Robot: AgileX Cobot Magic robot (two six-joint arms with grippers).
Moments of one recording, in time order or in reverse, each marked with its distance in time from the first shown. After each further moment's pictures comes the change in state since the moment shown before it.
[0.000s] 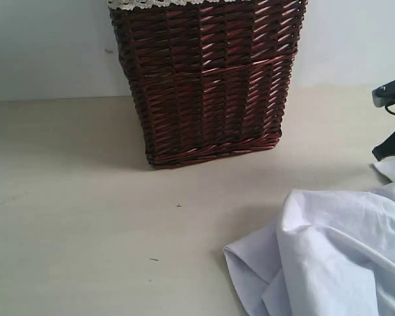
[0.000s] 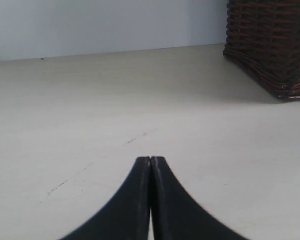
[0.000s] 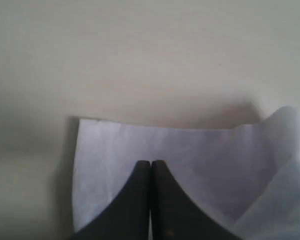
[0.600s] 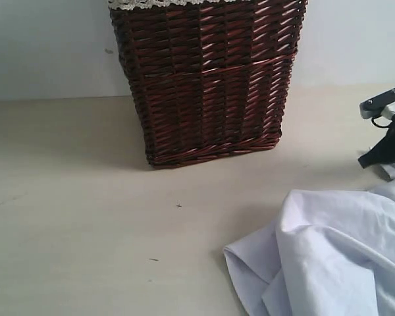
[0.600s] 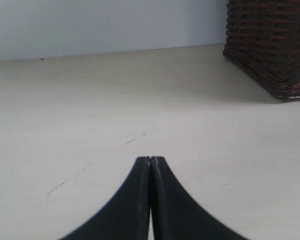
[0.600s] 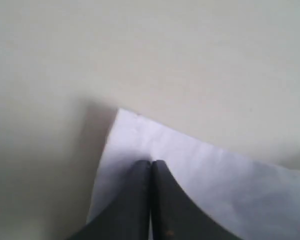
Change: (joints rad) left arm 0.000 0.000 0.000 0.000 0.000 0.000; right arm 0.000 0.140 -0.016 0.010 -0.195 -0.008
